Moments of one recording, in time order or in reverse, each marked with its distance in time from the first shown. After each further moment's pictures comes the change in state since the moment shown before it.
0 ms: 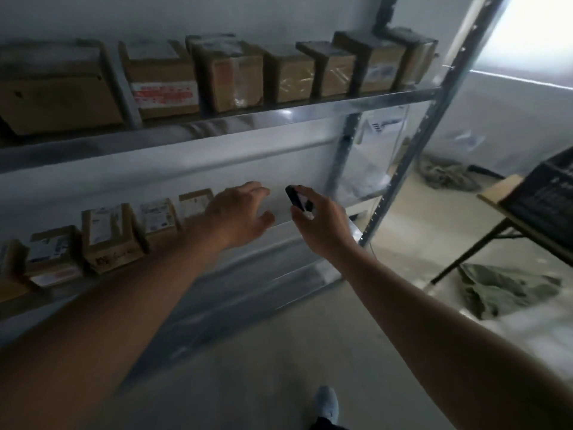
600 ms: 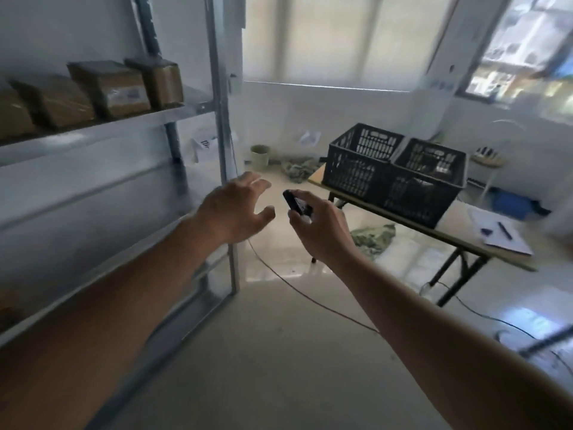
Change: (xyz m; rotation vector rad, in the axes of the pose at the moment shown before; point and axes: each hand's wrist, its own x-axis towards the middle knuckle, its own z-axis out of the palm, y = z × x) left_hand 0.040 0.428 0.043 -0.037 0.048 0.511; right_hand -0.177 0.222 -0.323 -0.098 0.388 0.265
